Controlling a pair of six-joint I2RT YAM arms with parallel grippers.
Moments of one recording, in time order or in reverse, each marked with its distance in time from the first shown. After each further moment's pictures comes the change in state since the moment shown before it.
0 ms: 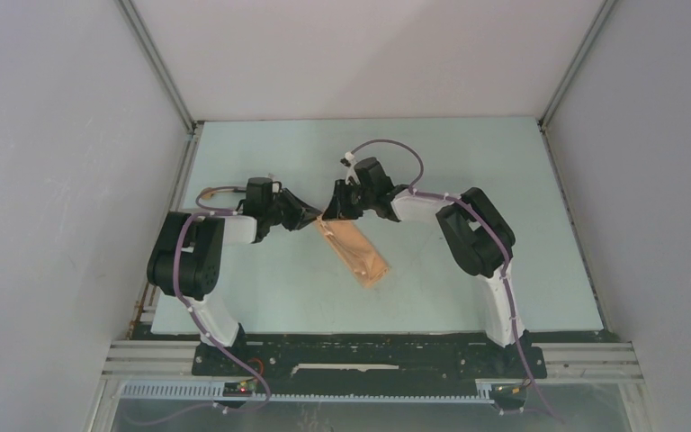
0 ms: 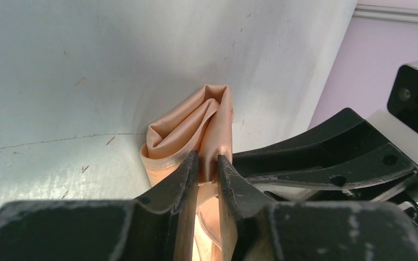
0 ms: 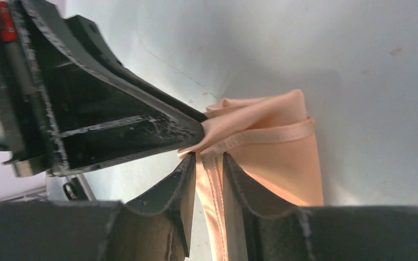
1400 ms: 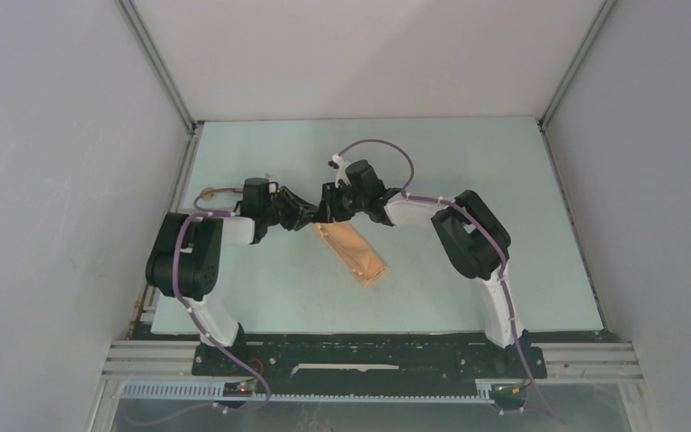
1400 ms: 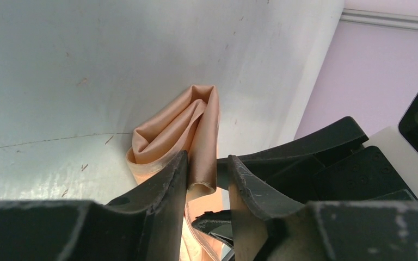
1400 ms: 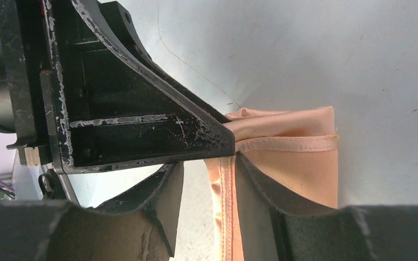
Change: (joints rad) left arm 0.014 -0.006 -0.017 0.032 0.026 -0.029; right arm 0.048 0.006 0.002 0.094 -0.003 -0.093
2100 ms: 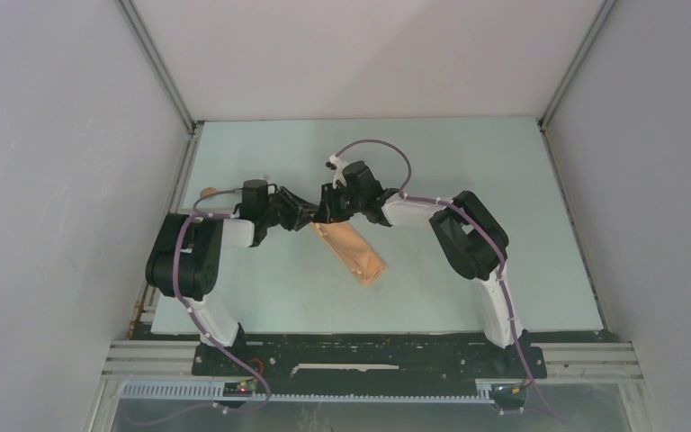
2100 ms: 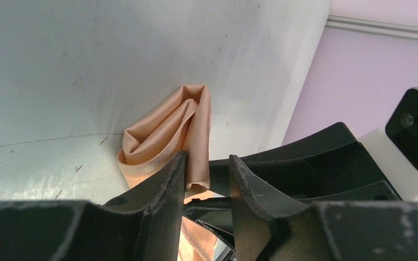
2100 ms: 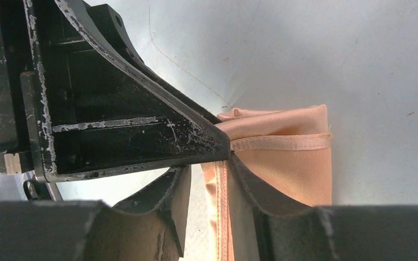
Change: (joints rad) left arm 0.002 0.000 -0.029 0.070 0.006 -0.052; right arm 0.014 0.006 0.014 -0.018 0.048 -0.023
